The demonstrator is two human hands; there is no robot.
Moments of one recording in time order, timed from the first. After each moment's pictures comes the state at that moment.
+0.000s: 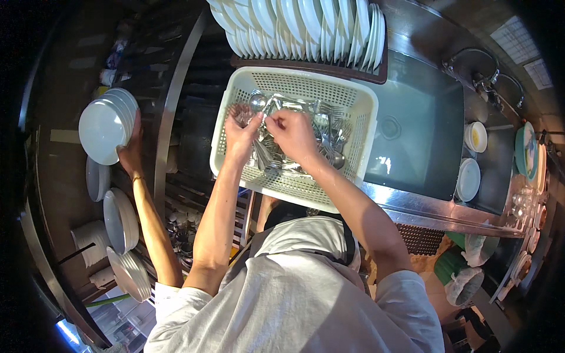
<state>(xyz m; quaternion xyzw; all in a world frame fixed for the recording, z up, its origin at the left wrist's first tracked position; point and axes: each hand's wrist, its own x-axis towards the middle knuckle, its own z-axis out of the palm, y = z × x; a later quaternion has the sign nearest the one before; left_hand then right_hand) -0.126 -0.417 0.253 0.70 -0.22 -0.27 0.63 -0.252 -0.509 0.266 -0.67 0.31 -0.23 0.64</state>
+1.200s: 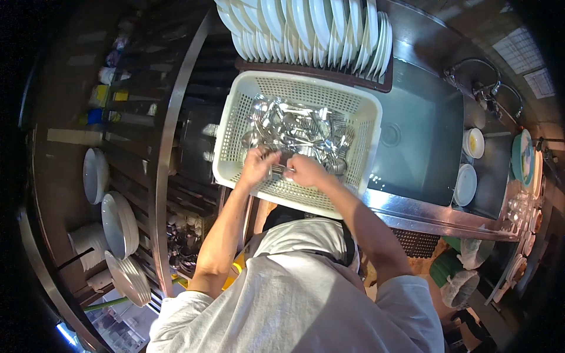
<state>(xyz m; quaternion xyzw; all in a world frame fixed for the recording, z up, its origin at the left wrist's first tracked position) -0.129 -0.363 0.179 0.69 -0.29 -0.45 0.48 -0.283 -0.485 0.154 -0.90 0.16 0.02 0.41</state>
